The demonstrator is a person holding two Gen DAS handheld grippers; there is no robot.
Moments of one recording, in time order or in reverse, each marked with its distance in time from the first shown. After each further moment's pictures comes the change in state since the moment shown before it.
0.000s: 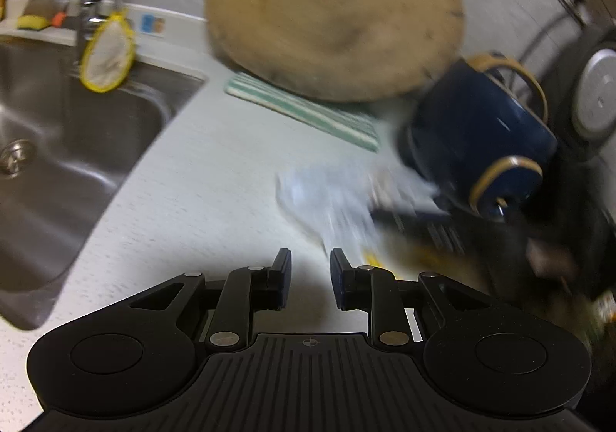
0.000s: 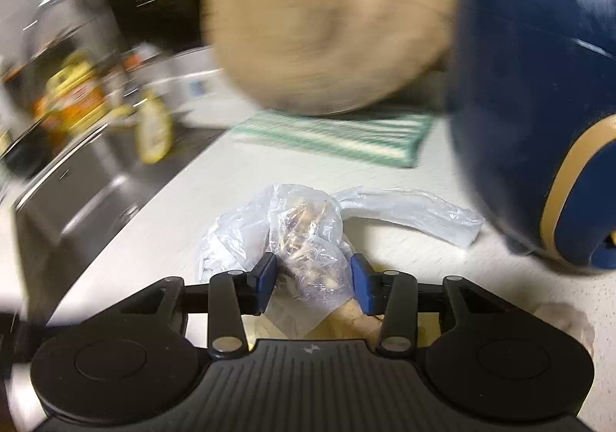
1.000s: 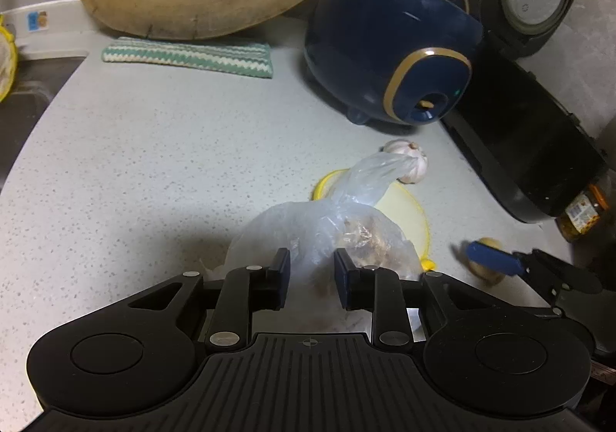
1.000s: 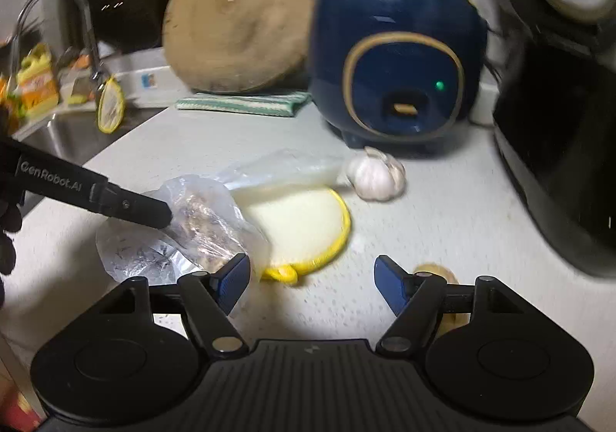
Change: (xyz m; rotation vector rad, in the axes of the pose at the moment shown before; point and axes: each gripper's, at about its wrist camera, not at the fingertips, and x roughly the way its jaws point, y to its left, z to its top) left arm 0.038 -0.076 -0.030 0.241 0.185 -0.124; right arm -0.116 -0.014 -0.112 0.107 -0.091 -0.325
